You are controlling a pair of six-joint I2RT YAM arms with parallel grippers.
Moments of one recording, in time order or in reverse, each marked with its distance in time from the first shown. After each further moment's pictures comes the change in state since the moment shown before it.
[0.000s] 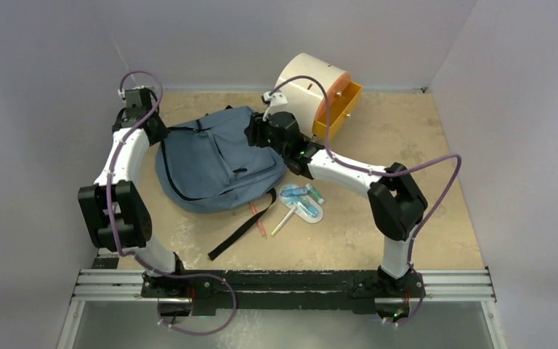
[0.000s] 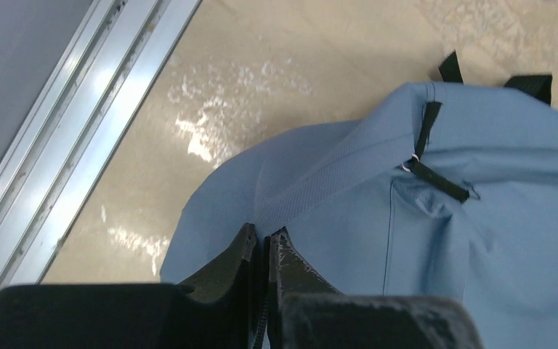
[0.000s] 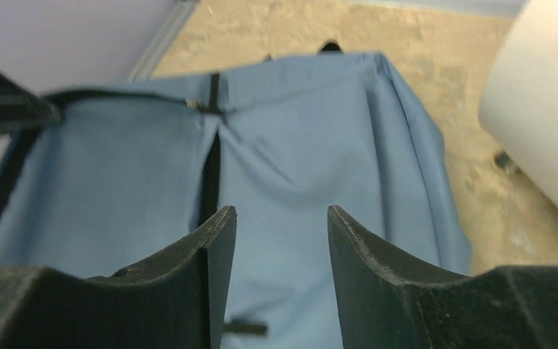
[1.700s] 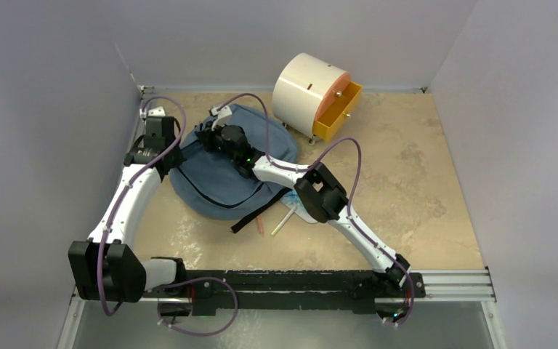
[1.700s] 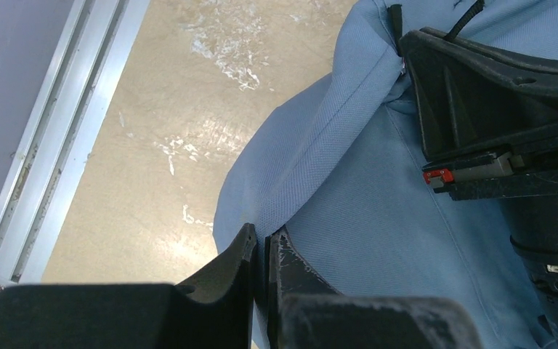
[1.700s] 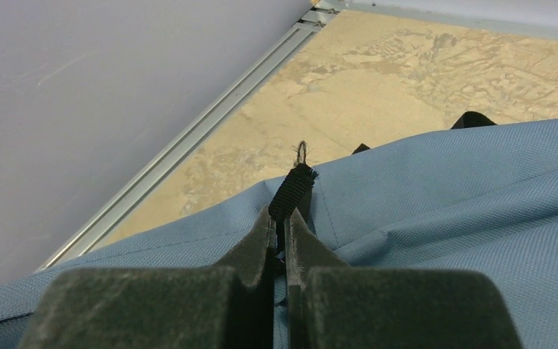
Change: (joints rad) left arm -0.204 -0.348 -0.260 -0.095 -0.164 0.041; right arm 0.095 0.756 0.718 0.232 -0.105 -0.028
